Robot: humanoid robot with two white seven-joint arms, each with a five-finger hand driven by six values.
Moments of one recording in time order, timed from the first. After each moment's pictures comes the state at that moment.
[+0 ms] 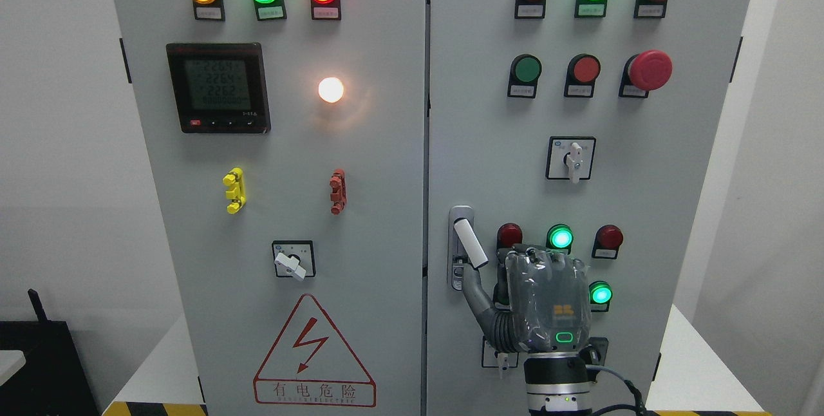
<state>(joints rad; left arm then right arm) 0.00 -0.09 0.03 0.00 0.00 -0.09 0.00 -0.47 0.15 0.22 -1.67 1.39 0.14 -0.26</state>
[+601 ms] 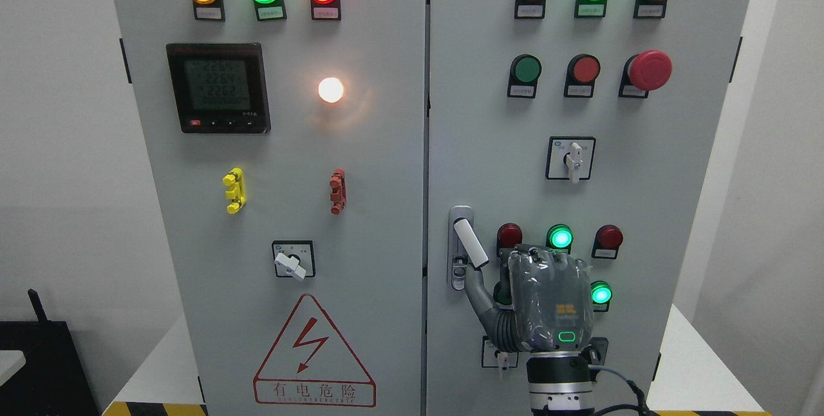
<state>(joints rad) 0.00 -0.09 0.03 0.00 0.00 -0.09 0.00 -0.47 0.15 0.21 -1.67 1.39 0.14 -0.26</state>
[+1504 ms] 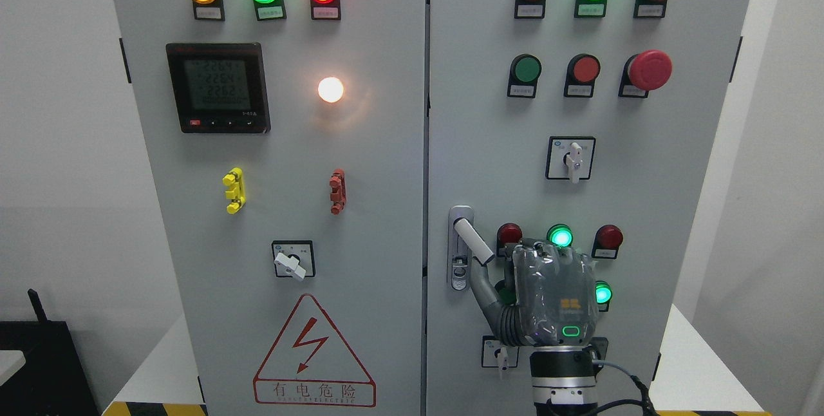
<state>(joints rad) 0.00 -0.09 0.03 0.00 0.00 -0.09 0.00 -0.49 0.15 0.21 -1.67 1.39 0.15 -0.26</state>
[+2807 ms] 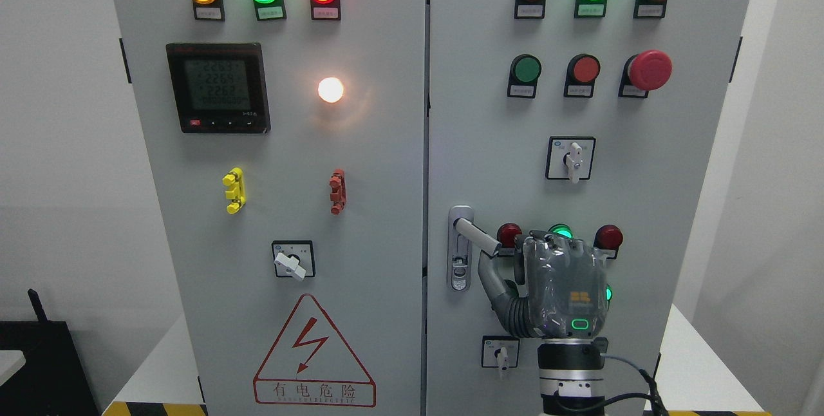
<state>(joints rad) 0.00 -0.09 0.03 0.00 0.00 -0.09 0.00 -0.50 0.15 0.19 -1.67 1.39 0.15 -0.26</state>
